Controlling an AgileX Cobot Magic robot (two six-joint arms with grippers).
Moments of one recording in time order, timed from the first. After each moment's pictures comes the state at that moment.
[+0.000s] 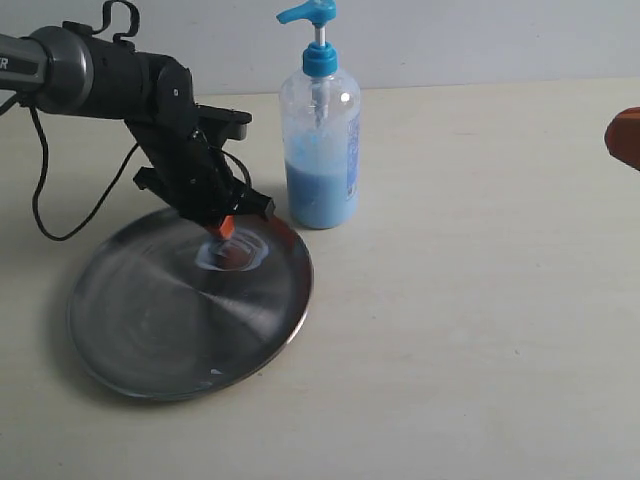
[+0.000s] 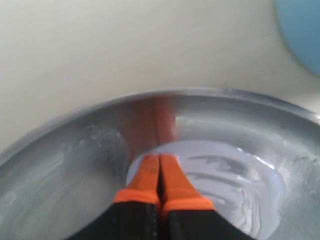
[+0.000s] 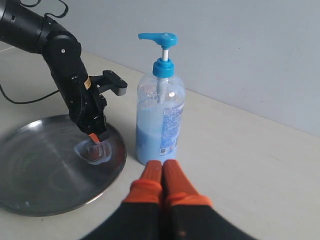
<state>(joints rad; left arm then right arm) -0.46 2.21 -1.48 -0.08 0.74 0.02 0.56 0.55 -0.50 0.05 0.36 -0.13</state>
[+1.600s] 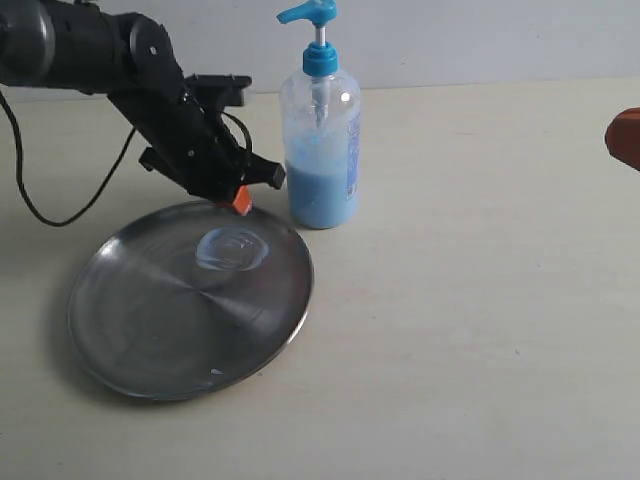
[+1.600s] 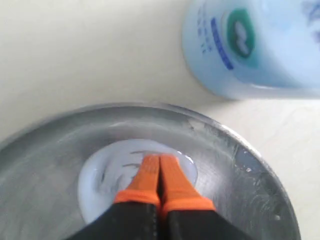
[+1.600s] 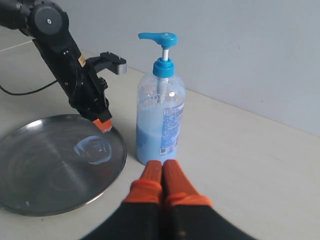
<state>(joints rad) -0.45 2.09 -1.46 -0.27 0.73 0.13 0.56 0.55 -0.50 0.05 0.36 -0.13</state>
